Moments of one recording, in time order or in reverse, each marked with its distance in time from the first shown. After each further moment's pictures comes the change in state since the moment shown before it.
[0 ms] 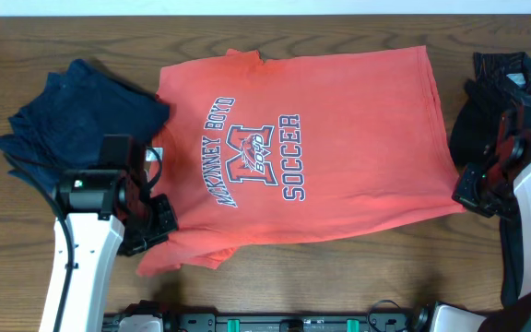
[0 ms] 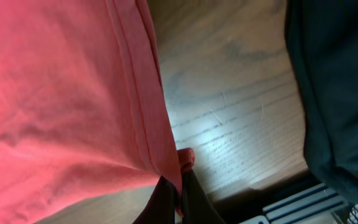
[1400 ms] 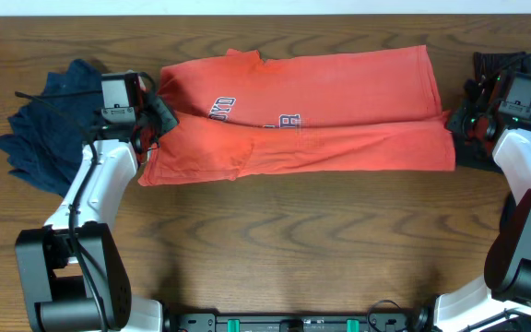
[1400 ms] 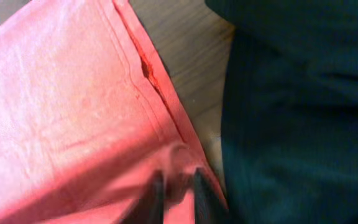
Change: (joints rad) left arm 0.086 0.475 -0.004 1.135 0.021 -0.112; right arm 0.001 0.356 -0.003 0.914 -0.198 -0.010
